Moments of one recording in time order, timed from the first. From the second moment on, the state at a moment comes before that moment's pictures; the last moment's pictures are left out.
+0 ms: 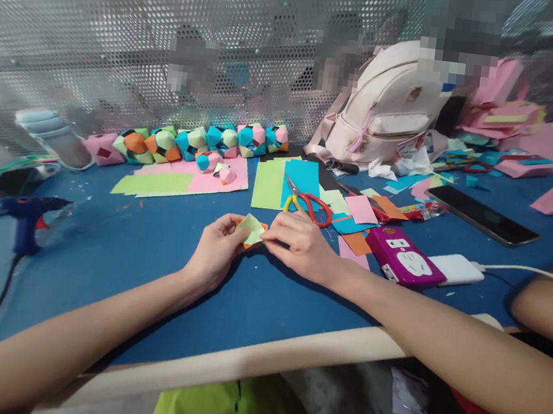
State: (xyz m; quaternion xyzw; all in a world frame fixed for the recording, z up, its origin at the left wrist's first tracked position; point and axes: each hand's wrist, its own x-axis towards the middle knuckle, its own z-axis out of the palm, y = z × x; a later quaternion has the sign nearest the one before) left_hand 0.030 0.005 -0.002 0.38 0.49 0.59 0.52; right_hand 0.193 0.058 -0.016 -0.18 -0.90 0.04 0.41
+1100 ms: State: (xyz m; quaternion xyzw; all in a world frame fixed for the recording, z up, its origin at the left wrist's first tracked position) left_hand 0.028 0.001 -0.004 0.55 0.55 0.51 0.37; right_hand 0.180 0.054 -0.009 -0.35 -0.75 0.39 0.40
